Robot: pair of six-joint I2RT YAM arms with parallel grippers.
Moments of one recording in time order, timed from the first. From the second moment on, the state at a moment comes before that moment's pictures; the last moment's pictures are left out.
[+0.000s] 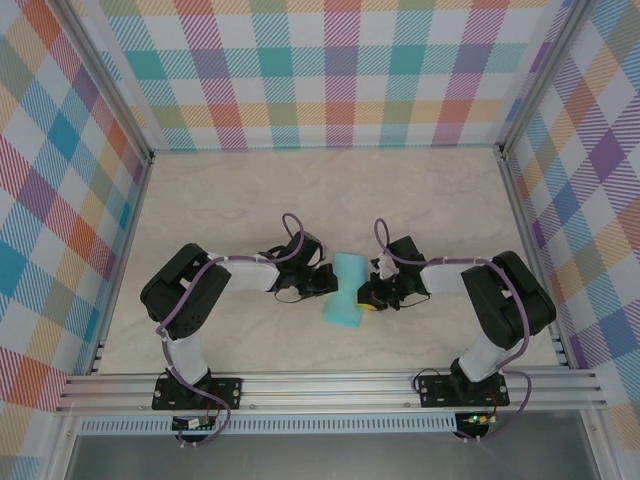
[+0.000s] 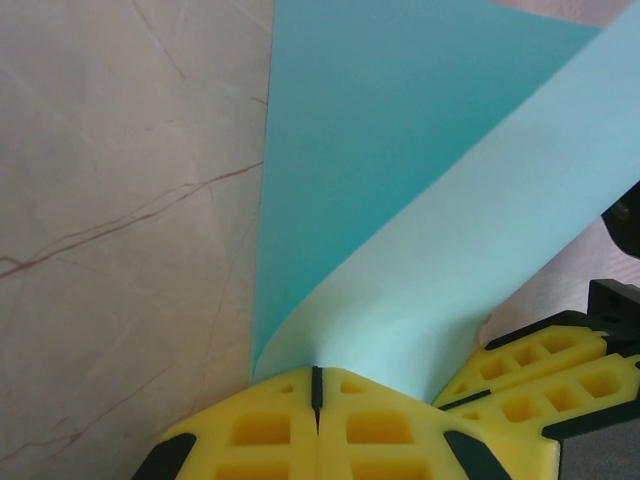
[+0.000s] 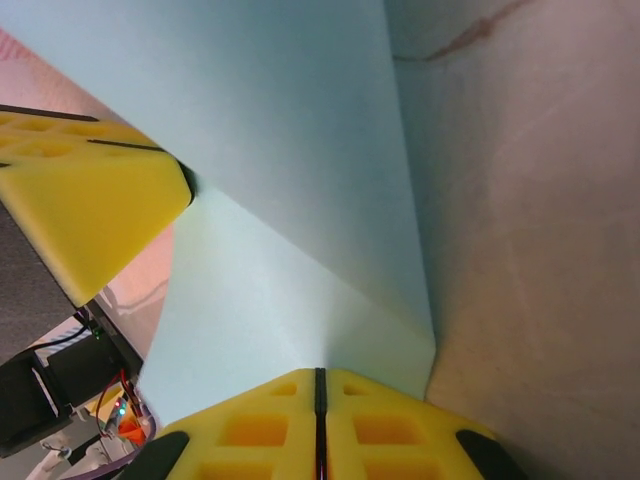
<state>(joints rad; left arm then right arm) -0.71 1.83 0.89 -0.03 0.42 -0.84 0.47 1.65 0.63 -0.15 -0.75 0.68</state>
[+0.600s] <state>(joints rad) -0.71 1.83 0.90 -0.03 0.42 -0.84 0.50 1.59 0.56 -0.13 -0.75 0.67</state>
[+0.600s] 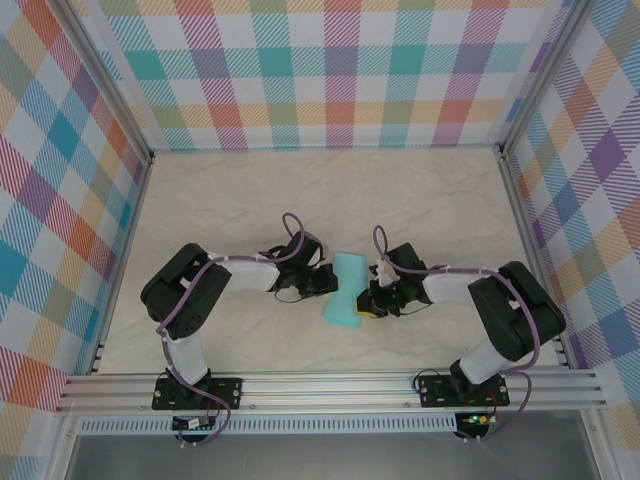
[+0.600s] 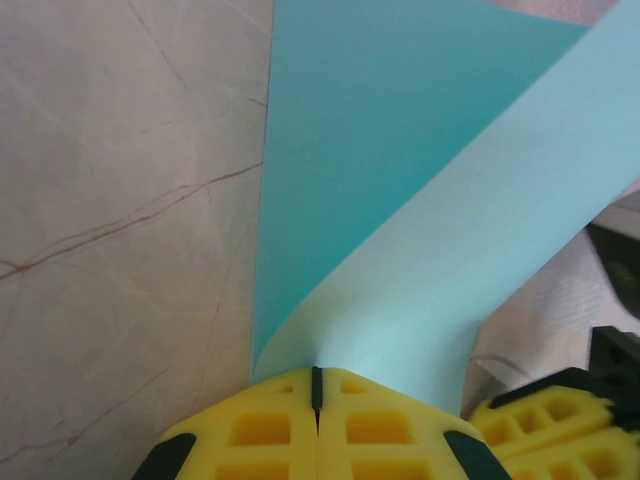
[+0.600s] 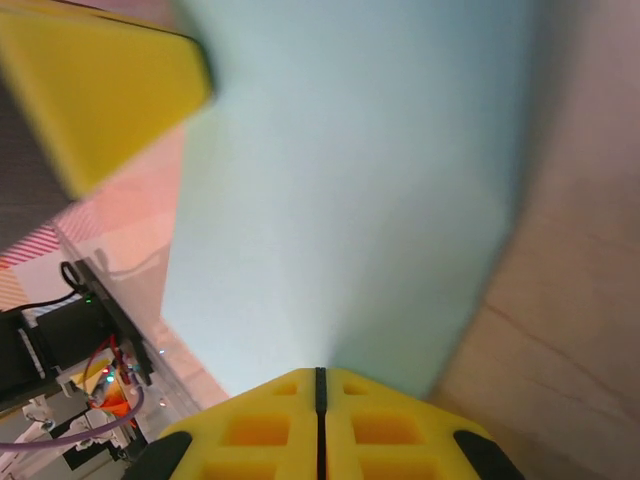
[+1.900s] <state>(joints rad) -0.71 1.83 0.90 -0.03 0.42 -0.84 0.57 1.36 0.44 -0.09 -0.70 0.69</state>
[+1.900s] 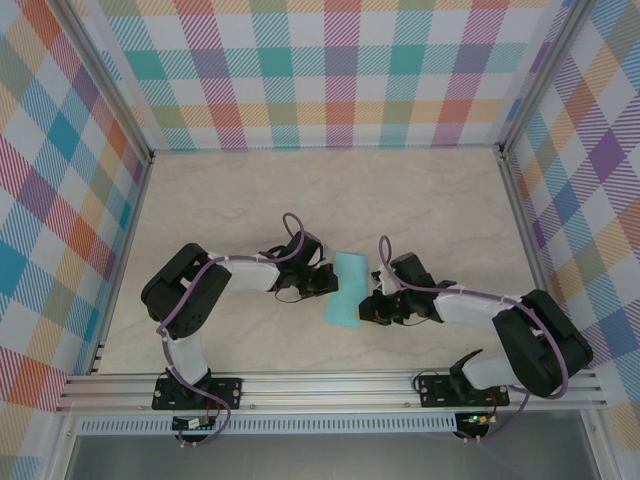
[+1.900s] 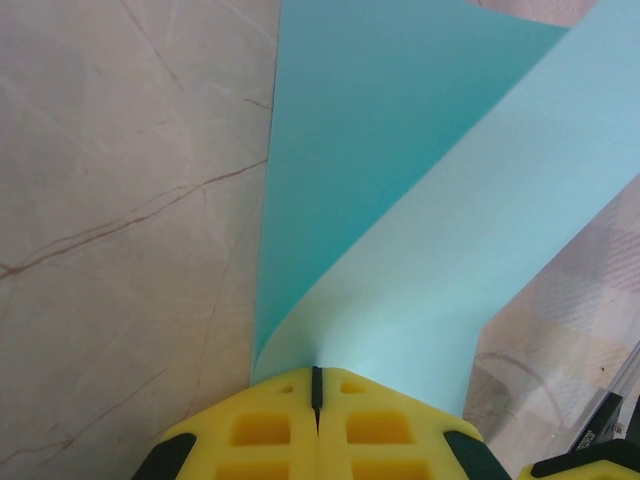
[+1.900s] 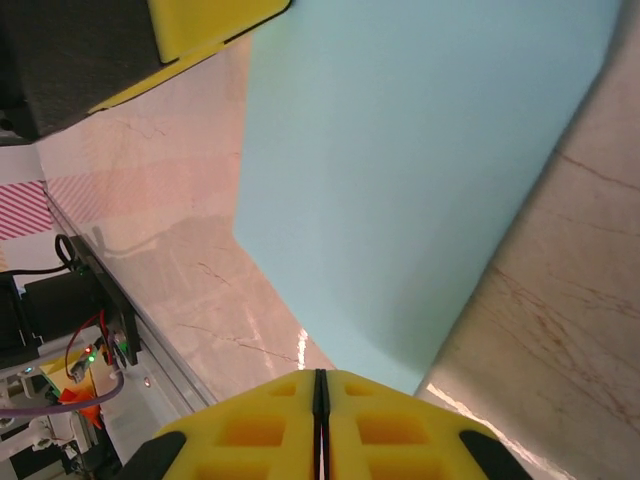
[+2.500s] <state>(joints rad) -0.71 1.84 0.90 -0.03 0.42 -0.83 0.58 1.43 0.43 -0.13 -0.67 0.68</state>
